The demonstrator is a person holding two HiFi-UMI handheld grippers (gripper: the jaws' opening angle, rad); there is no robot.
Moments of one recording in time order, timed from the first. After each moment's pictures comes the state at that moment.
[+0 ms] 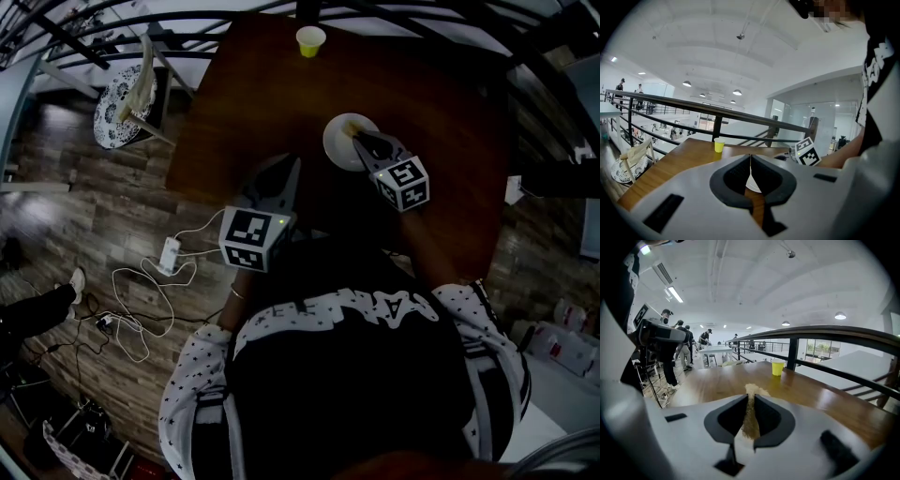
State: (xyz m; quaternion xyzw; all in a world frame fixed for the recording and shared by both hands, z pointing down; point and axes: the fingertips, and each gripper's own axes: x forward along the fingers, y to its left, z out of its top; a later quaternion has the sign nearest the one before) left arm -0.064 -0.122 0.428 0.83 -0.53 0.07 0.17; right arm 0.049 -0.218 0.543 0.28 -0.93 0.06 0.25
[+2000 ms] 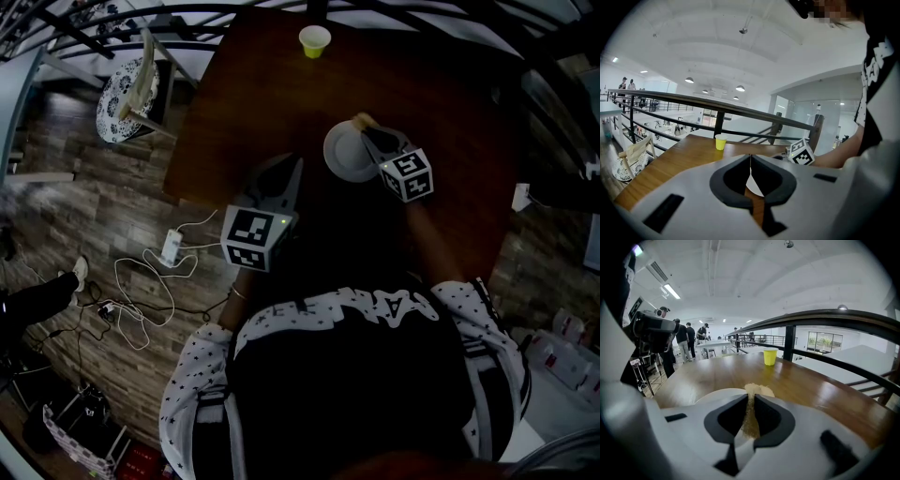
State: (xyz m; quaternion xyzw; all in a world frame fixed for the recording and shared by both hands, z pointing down) left arm -0.053 -0.158 0.441 0.81 -0.54 0.09 0.19; right arm 0.070 -0.272 0.582 0.27 -0.92 0.08 0.29
